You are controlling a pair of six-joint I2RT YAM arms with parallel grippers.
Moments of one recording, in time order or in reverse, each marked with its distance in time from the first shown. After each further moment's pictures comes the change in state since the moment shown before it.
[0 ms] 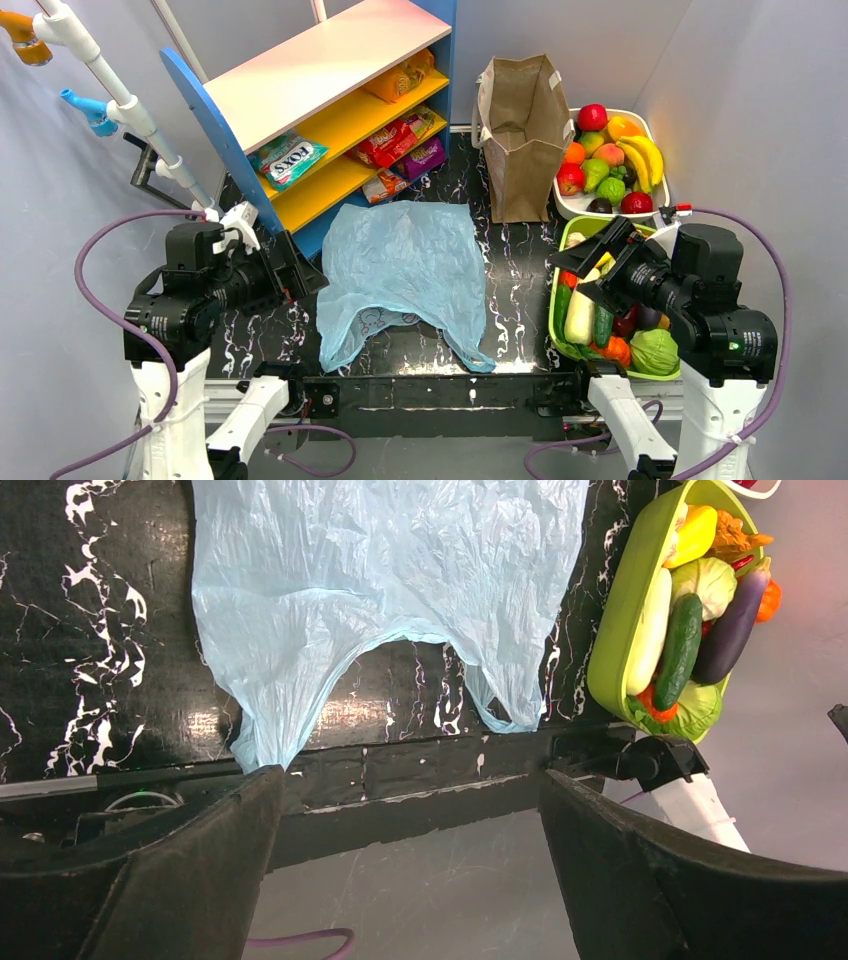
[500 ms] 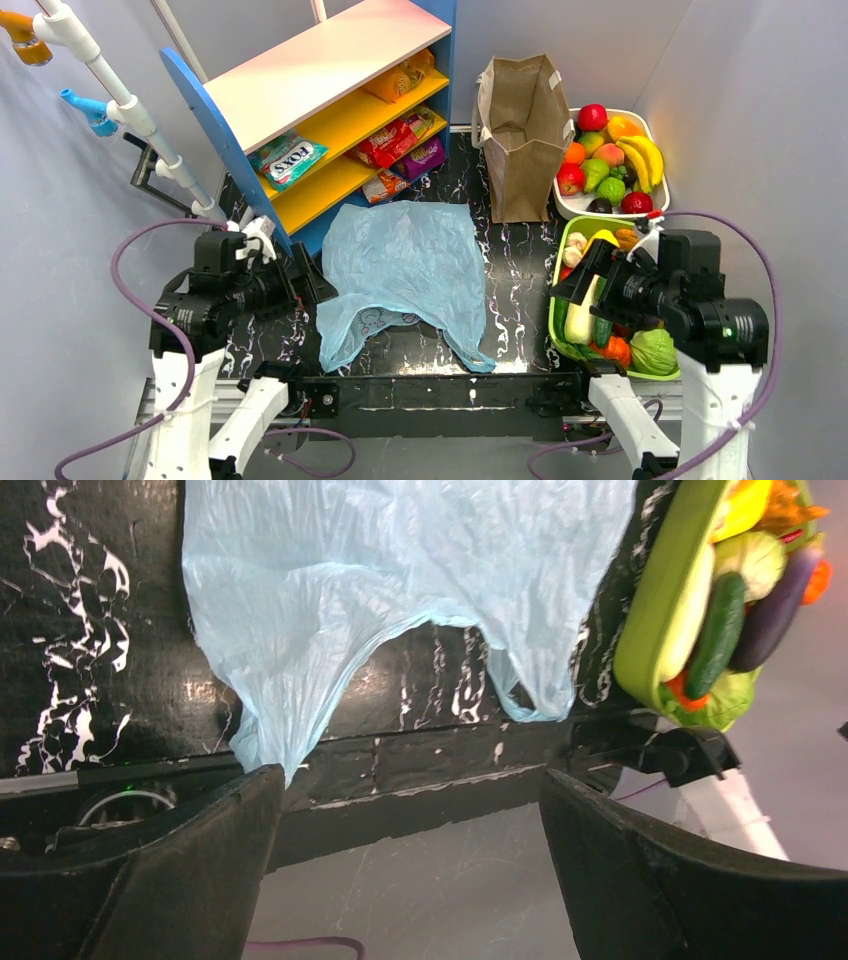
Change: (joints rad) left arm -0.040 -0.059 -0.213 0.101 0.000 -0.030; right arm 0.029 -0.001 -0.037 -0.153 0.092 -0.312
